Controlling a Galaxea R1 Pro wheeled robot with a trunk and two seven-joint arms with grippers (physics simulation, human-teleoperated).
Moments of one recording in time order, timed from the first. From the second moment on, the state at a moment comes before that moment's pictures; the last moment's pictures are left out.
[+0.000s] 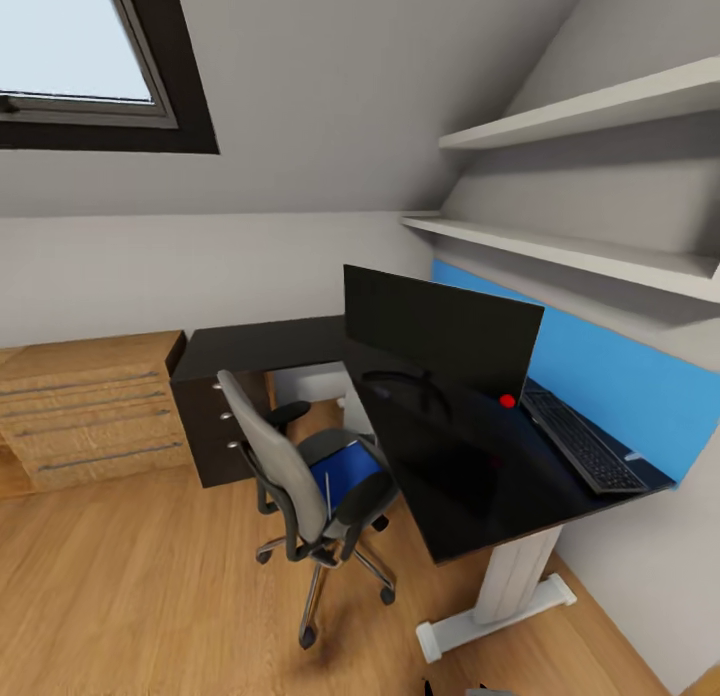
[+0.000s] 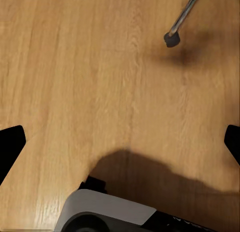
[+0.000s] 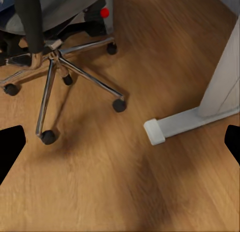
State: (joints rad) left arm -0.02 -0.01 0.06 -0.34 0.29 -0.36 0.01; right arm -0.29 0.12 -0.03 -0.10 -0.01 -0.67 -0.01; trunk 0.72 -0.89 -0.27
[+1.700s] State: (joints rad) left arm -0.02 -0.01 0.06 -0.34 0.29 -0.36 0.01; right arm -0.29 0.11 -0.03 -0.10 -0.01 -0.67 -0.01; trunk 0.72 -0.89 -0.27
